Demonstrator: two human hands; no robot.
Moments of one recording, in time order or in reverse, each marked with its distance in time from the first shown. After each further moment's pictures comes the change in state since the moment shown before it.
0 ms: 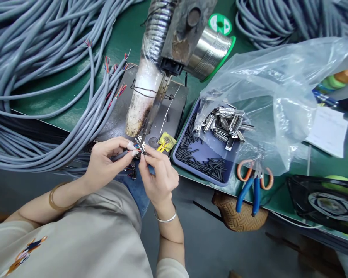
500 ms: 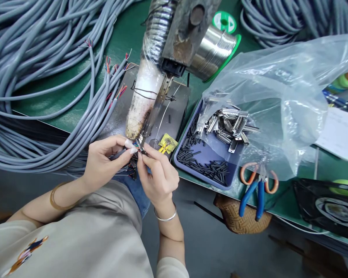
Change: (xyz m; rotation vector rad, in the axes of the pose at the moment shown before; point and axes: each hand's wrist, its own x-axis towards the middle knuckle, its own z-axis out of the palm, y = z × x) left_hand 0.004 0.000 0.001 -0.055 0.034 -0.067; right_hand 0.008 -0.001 0.004 -0.005 0.004 -0.022
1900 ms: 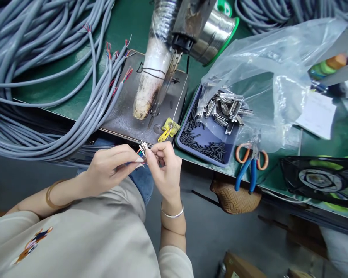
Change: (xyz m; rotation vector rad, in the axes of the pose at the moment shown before) left_hand -0.038 0.008 -0.026 0.153 -0.280 0.424; right_hand -0.011 -0.018 -0.029 0.400 -0.328 0.525
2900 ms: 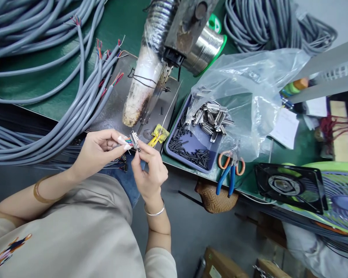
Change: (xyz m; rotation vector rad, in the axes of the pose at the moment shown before) left_hand 0.028 -0.025 0.015 -0.562 0.234 -0.598; right_hand 0.002 0.019 0.020 -0.350 0.310 -0.410
